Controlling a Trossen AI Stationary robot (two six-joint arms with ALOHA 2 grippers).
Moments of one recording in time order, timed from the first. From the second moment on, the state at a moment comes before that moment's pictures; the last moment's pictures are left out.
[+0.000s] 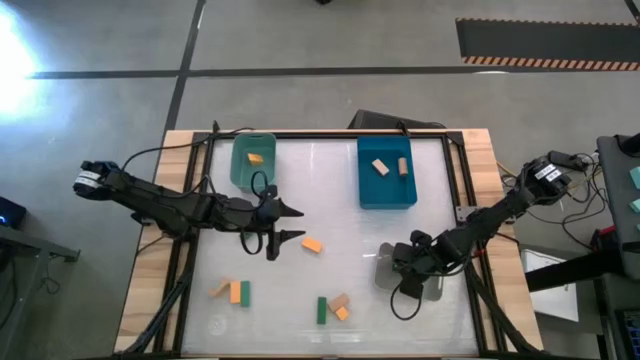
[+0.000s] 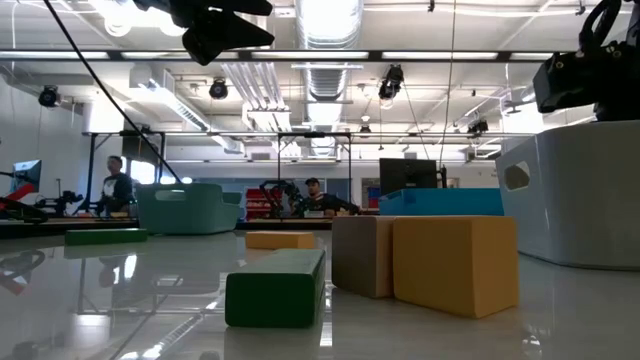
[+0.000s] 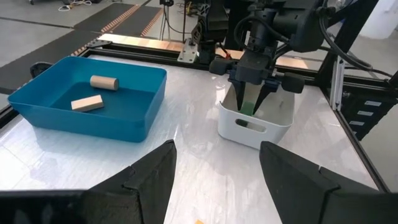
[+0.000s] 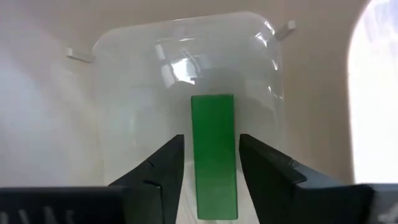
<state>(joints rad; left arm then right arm) -0.23 1.14 0.78 0.04 -0.29 -0.22 0.57 1.41 0.71 -0.59 0.12 0.89</state>
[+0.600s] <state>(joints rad) -0.23 1.14 0.78 0.04 -0.29 -0.23 0.57 1.31 0.83 -0.59 0.20 0.74</state>
